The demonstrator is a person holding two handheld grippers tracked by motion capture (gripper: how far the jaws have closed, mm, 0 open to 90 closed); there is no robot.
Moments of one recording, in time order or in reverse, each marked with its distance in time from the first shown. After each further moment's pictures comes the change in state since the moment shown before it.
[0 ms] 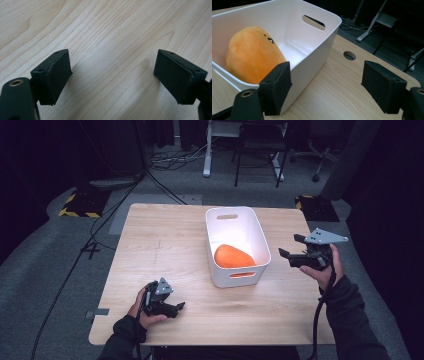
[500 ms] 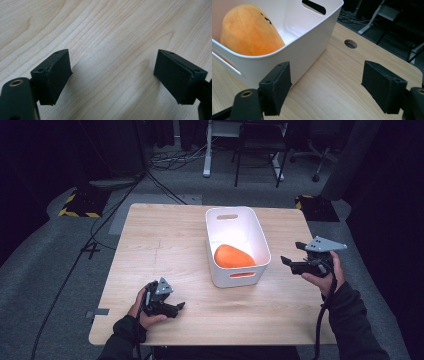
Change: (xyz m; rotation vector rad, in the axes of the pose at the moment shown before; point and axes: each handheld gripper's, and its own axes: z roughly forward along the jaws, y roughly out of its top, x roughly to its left) left arm 0.000 0.000 0.000 -0.002 0.002 0.001; right arm 0.000 -0.025 0.001 0.044 0.000 -0.011
